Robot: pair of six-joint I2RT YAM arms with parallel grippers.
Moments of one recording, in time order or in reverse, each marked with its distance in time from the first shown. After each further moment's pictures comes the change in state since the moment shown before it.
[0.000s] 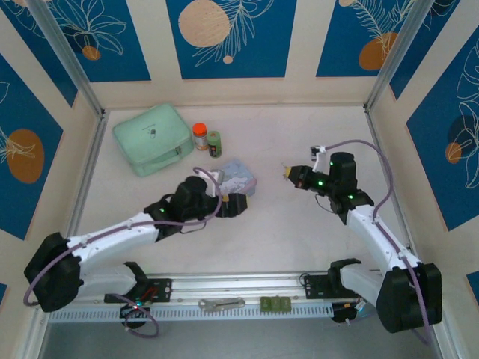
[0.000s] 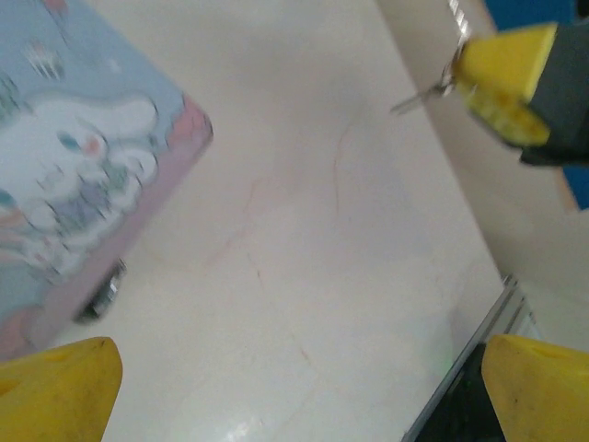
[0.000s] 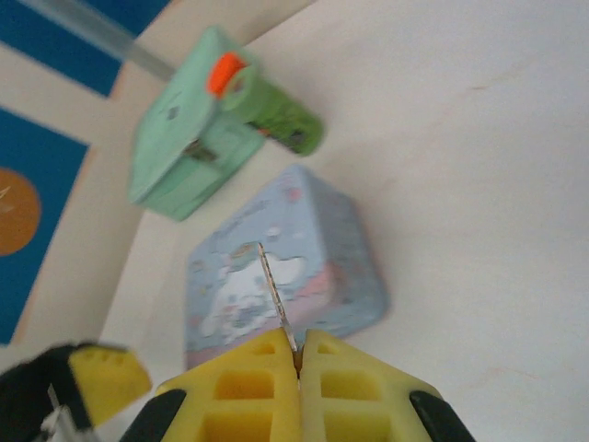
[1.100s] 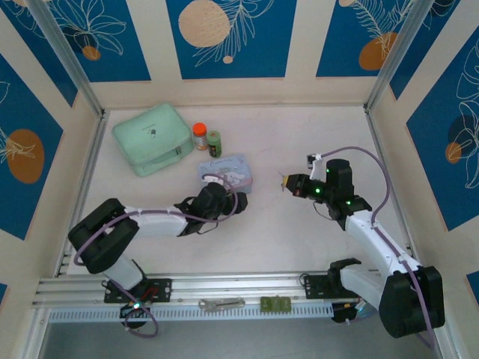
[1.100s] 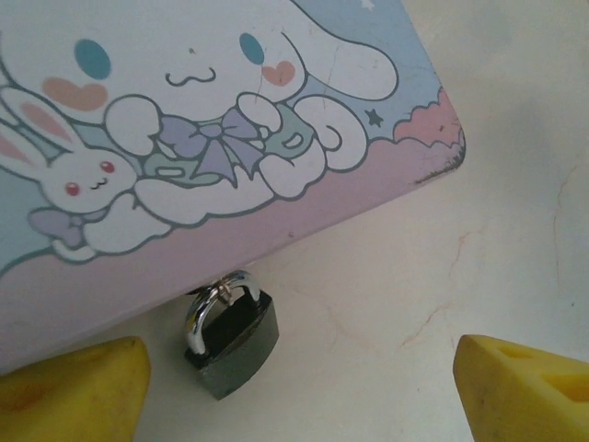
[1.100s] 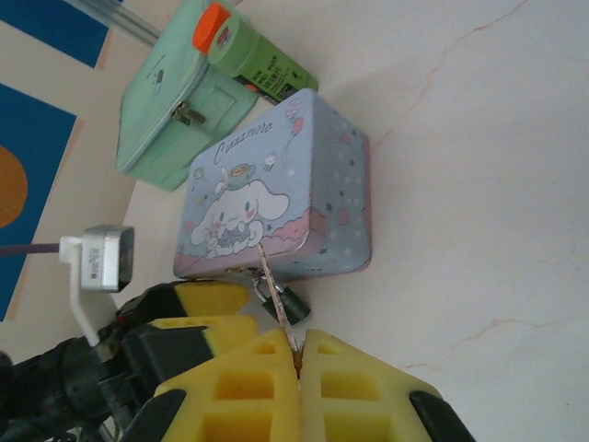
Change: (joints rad) left arm 0.024 0.382 -0.027 0.284 -0.277 -0.033; right arm 0.057 -0.019 -0.052 -0.002 -0.001 0.001
